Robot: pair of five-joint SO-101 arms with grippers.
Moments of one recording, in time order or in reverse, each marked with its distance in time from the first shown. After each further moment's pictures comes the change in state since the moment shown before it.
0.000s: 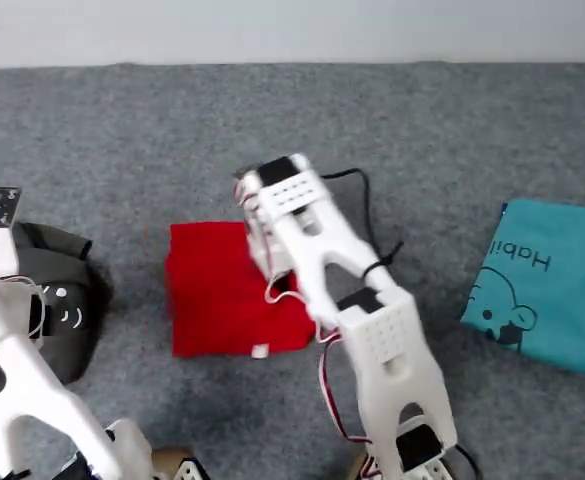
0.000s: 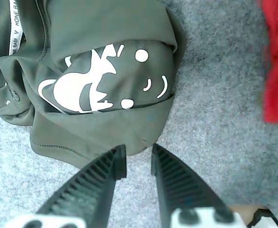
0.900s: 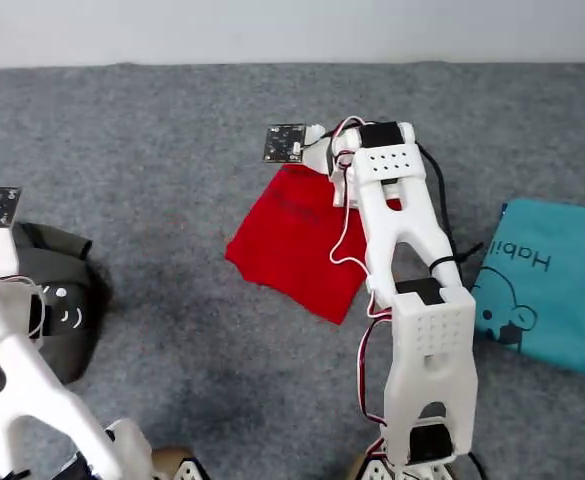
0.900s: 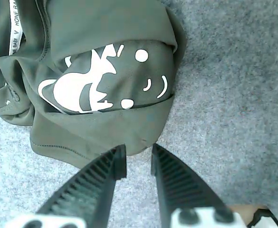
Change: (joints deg) left arm 0.0 0.0 0.0 0.0 0.0; right arm 15.6 -4.4 0.1 -28.0 67.5
